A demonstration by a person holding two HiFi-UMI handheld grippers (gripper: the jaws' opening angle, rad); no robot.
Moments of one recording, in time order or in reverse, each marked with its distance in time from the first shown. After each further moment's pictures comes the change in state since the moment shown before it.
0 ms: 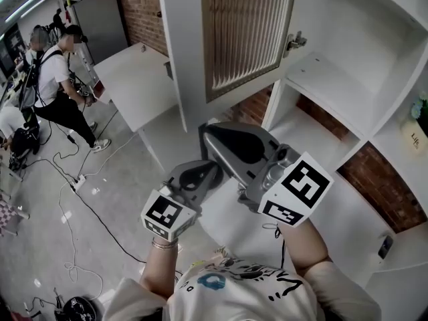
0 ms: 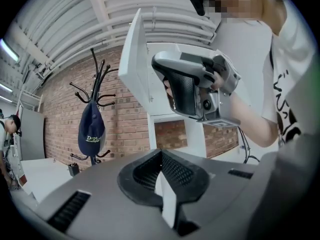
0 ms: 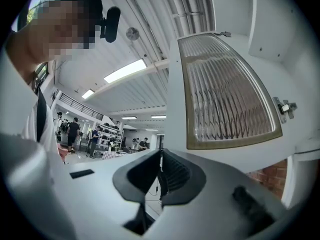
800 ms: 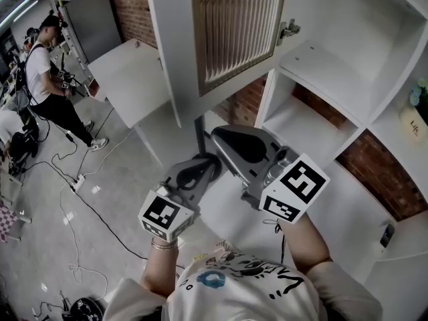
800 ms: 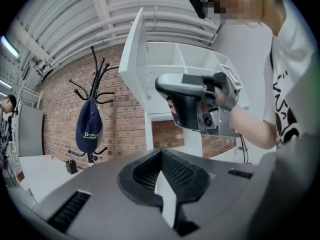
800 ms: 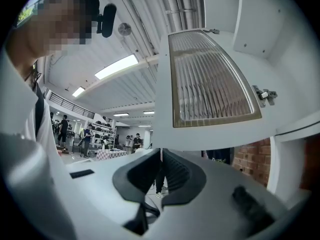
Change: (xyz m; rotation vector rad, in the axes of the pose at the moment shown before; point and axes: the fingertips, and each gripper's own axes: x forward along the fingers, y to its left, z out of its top) left arm -0.004 -0.011 -0.011 -0.028 0.021 -0.012; right arm -0.024 -0.013 -0.037 0.050 0.054 -0.087
